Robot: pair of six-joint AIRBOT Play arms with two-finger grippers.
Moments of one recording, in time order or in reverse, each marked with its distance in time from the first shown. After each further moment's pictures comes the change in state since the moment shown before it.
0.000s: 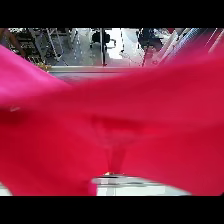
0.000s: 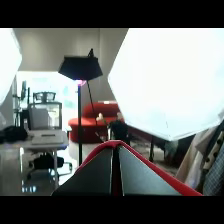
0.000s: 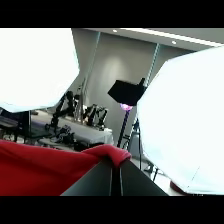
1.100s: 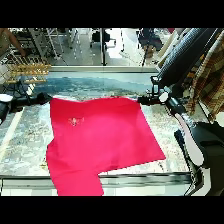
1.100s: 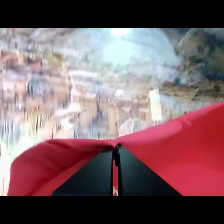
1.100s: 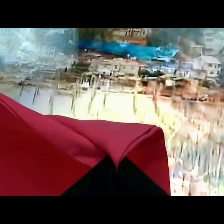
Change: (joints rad) left arm -0.718 -0.837 -0.413 0.591 0.264 0.110; right arm -0.002 -1.181 -0.164 -0.015 -0.130 0.196
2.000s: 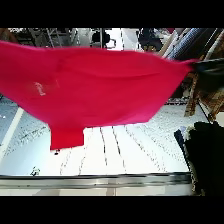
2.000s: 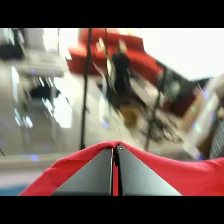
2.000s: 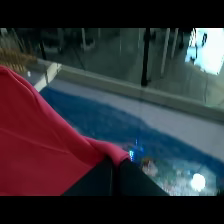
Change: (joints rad) left arm 0.386 0.883 0.093 -0.281 -0.136 0.000; right arm -0.003 1.044 0.000 -0.021 0.331 -0.027
